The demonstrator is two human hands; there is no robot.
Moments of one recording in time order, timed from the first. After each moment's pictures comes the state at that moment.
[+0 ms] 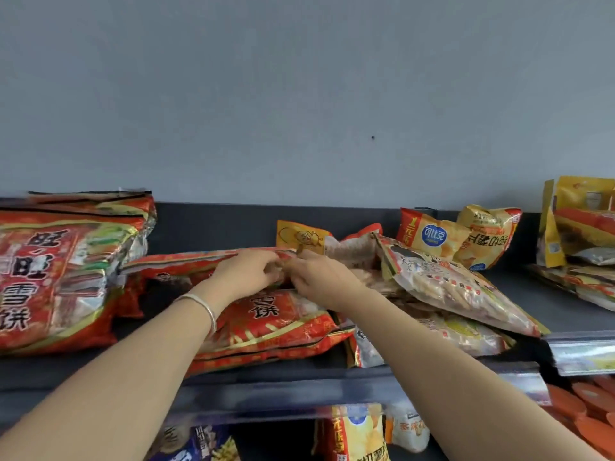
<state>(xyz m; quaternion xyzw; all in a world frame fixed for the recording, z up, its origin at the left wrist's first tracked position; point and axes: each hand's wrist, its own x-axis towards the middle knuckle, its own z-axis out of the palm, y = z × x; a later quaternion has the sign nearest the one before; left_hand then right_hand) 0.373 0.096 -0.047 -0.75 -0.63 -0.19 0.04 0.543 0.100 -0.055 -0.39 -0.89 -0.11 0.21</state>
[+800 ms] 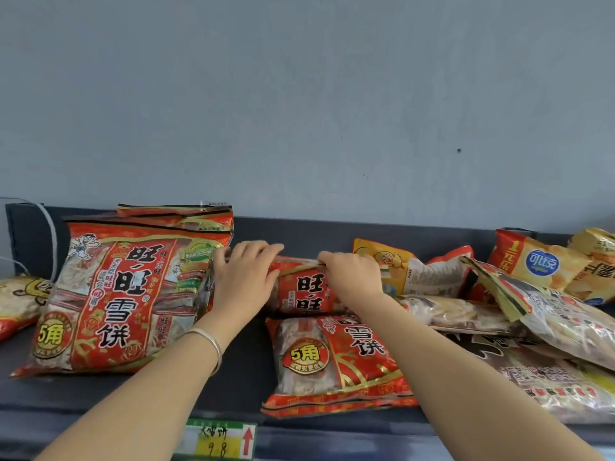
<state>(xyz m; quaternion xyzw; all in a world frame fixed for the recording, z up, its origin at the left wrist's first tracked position) 0.235 0.093 -0.063 -0.63 -0.63 -0.32 0.32 0.414 0.149 -0.044 -0.48 -0.80 -0.24 0.25</state>
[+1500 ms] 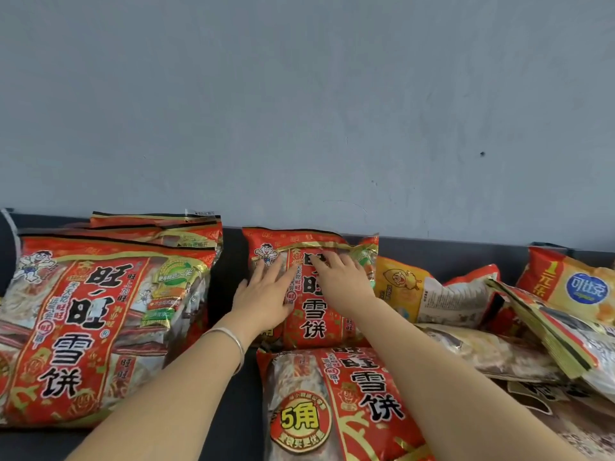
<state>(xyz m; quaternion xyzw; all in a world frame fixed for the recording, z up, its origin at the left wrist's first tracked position) 0.240 0.187 -0.070 -0.69 -0.70 -0.13 0.10 0.393 0.245 -0.054 -0.48 -0.84 -0.17 0.17</state>
